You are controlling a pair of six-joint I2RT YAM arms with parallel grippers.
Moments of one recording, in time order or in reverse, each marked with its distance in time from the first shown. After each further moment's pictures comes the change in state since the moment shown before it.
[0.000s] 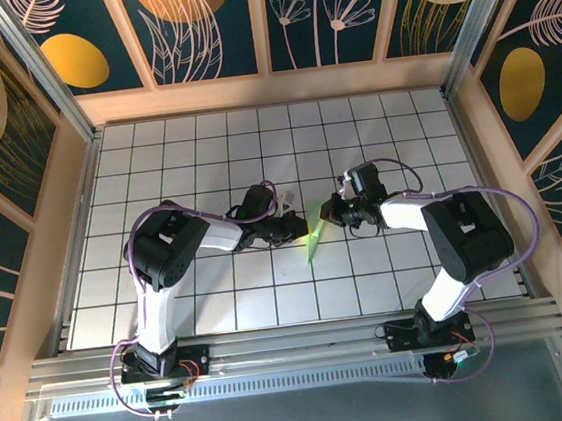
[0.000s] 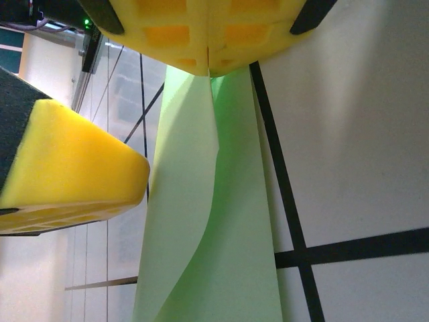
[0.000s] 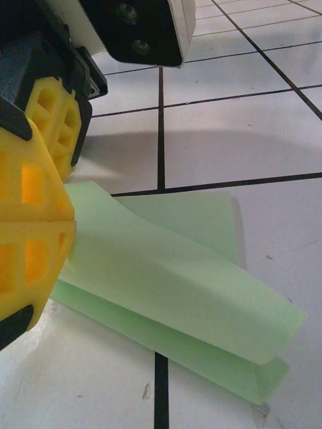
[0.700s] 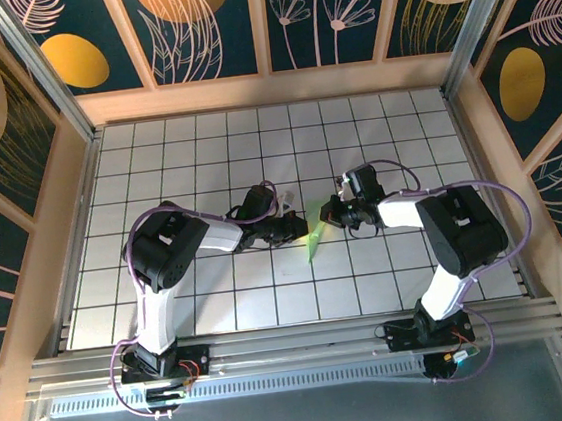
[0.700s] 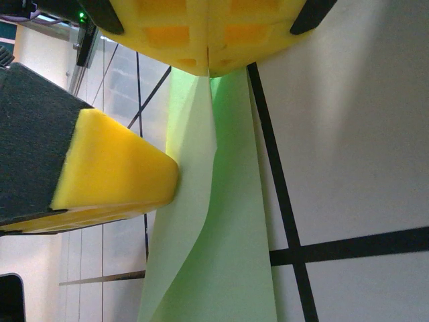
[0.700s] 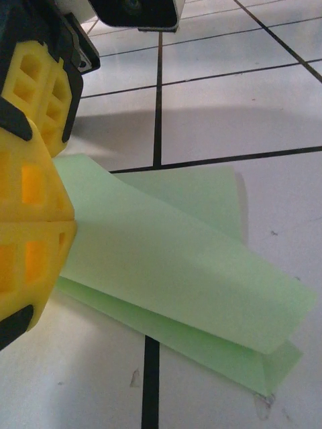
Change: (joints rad) left arm -0.006 -0.009 -0.003 -0.010 -0.031 -0.001; right arm 0.000 0.048 0.008 0.008 0.006 -0.018
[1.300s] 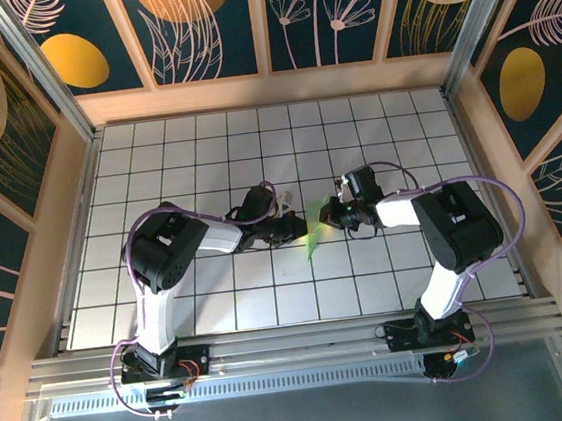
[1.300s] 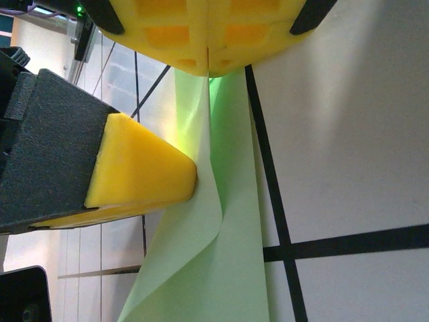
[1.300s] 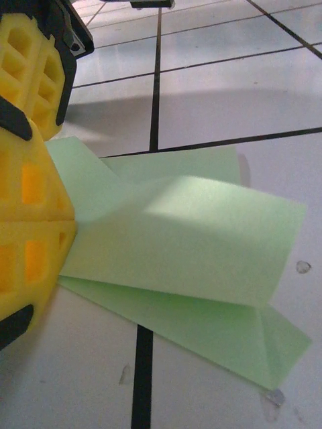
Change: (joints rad) left arm -0.003 -0.012 -0.017 0.016 -0.023 -0.011; right arm 0.000 0.034 -0.010 0.032 -0.003 0.000
